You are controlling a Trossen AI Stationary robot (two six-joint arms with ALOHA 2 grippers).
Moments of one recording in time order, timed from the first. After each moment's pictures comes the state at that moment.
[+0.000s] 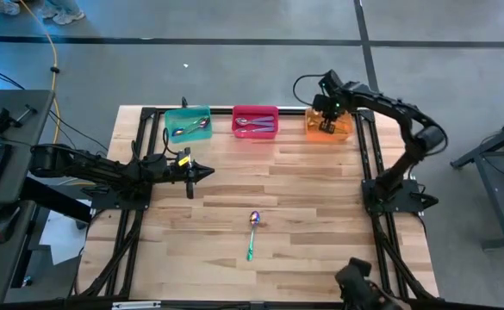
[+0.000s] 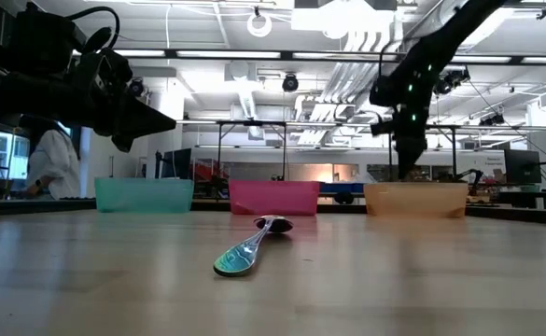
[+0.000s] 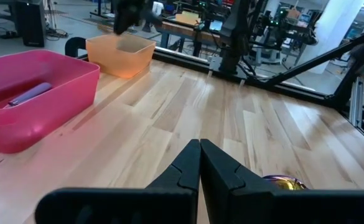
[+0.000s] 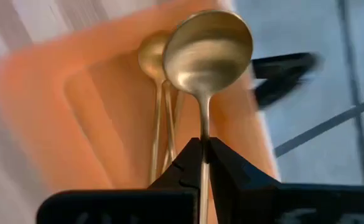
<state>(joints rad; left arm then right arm) 0.16 1.07 0.01 0.93 -0.01 -0.21 -0.96 1.62 1.15 -0.73 0.10 -0.65</state>
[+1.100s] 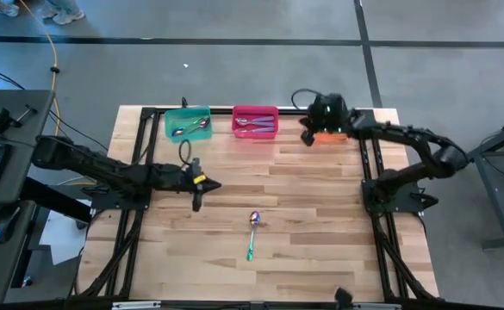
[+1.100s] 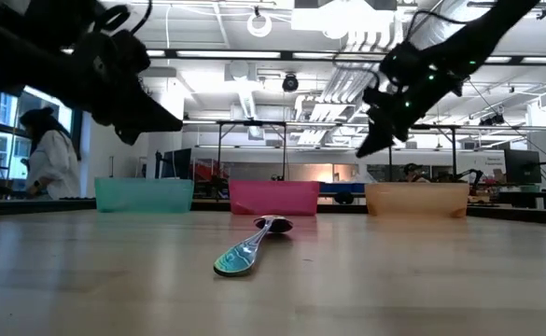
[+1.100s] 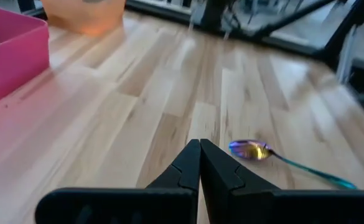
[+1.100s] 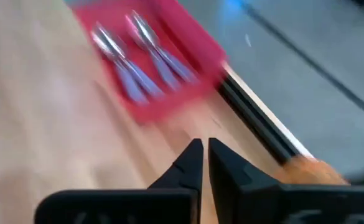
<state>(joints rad) -0.07 1.07 0.20 0.55 -0.14 -0.26 -0.77 1.38 0.76 -0.06 -0.13 -0.20</state>
